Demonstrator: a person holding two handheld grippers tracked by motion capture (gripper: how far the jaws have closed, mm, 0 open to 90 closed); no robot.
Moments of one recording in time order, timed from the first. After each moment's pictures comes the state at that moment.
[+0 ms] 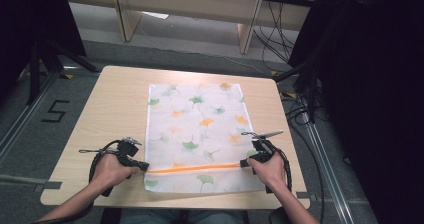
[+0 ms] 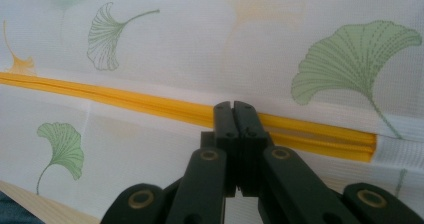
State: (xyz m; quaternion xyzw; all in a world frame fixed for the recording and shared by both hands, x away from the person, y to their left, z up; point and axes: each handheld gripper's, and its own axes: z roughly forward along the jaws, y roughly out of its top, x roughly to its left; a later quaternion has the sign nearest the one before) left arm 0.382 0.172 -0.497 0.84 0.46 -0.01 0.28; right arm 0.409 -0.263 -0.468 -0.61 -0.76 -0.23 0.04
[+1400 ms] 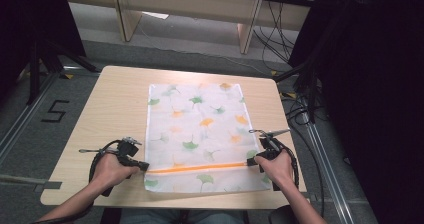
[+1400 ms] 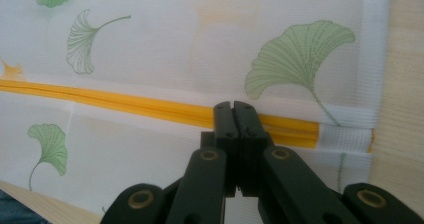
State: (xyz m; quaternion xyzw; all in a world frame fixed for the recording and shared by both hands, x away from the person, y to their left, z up) left arm 0.383 0.172 -0.497 0.84 0.46 -0.01 0.29; right arm 0.415 -0.284 -0.461 -0.63 -0.74 -0.22 0.05
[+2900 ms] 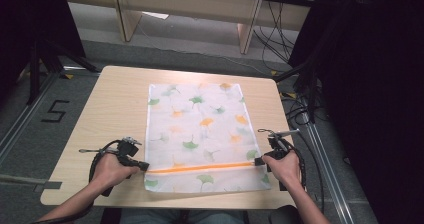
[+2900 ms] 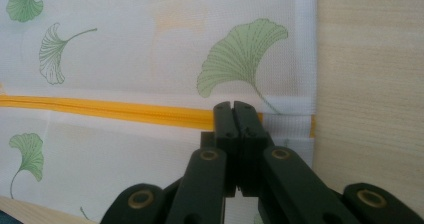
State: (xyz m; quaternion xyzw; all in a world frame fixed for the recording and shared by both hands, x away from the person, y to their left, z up) left arm 0.383 0.172 -0.497 0.84 0.46 -0.01 0.29; right arm 0.416 -0.309 -0.462 -0.64 -0.73 -0.23 0.04
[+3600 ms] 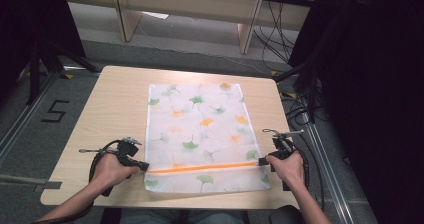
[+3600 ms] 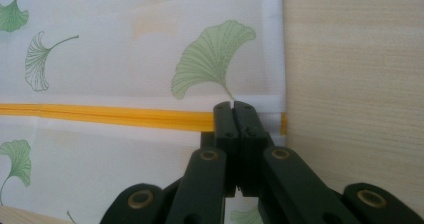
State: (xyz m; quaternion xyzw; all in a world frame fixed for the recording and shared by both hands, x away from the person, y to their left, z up) left arm 0.383 0.172 -0.497 0.84 0.46 -0.01 0.29; right arm 0.415 -0.318 -0.463 -0.68 -0.70 -0.23 0.05
